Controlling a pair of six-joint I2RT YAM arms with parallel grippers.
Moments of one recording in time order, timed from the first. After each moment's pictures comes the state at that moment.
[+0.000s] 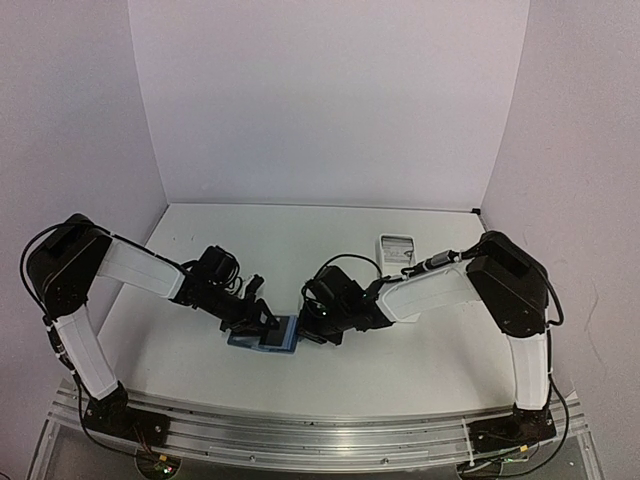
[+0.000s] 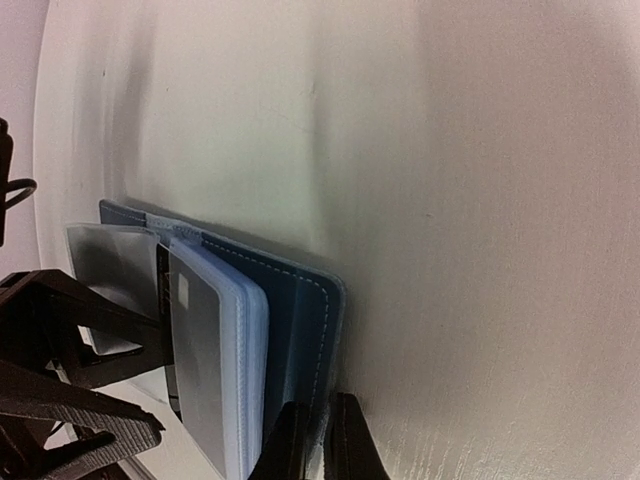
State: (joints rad) left arm -0.61 1.76 0.81 -0.03 0.63 -0.64; right arm 1.01 2.11 1.29 -0.05 -0.08 1.12
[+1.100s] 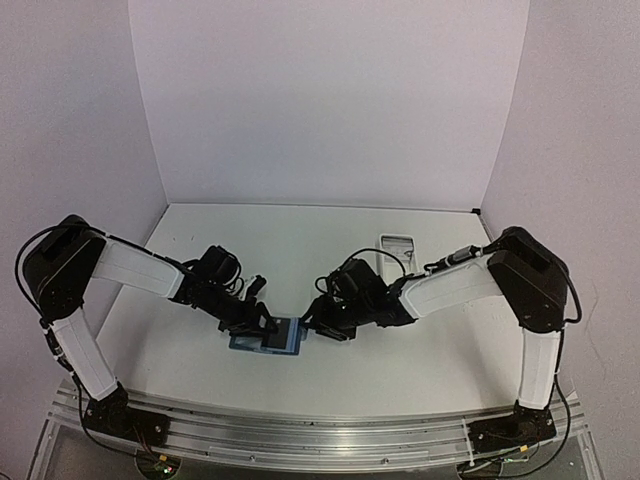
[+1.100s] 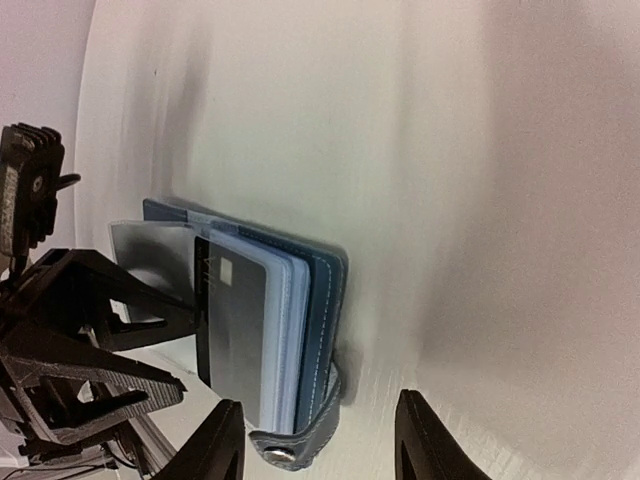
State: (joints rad) left arm -0.63 1.73 0.81 -0.09 0.59 -0.55; right arm 0.93 2.02 1.12 0.13 -0.22 1.06
